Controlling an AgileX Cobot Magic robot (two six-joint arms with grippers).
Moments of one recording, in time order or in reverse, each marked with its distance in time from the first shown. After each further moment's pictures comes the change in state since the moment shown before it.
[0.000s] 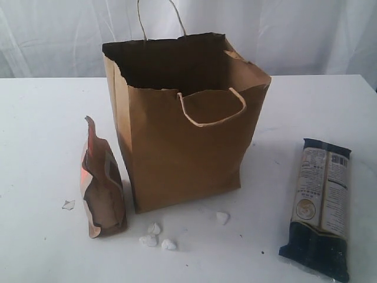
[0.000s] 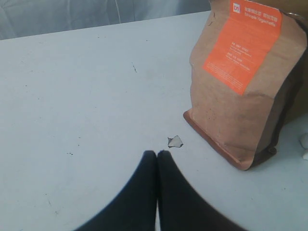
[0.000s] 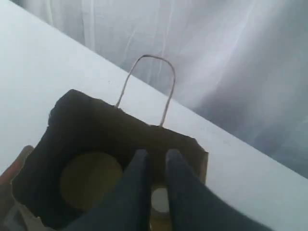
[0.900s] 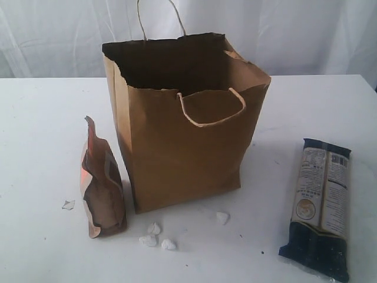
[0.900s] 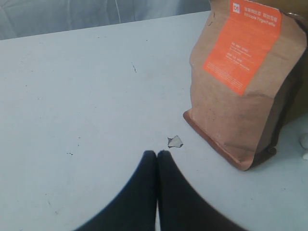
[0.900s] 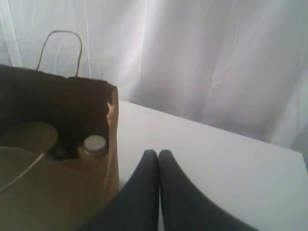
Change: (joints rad) left arm 0.000 0.000 0.000 0.000 0.000 0.000; right arm -0.085 -0.586 0.554 -0.317 -0.087 0.345
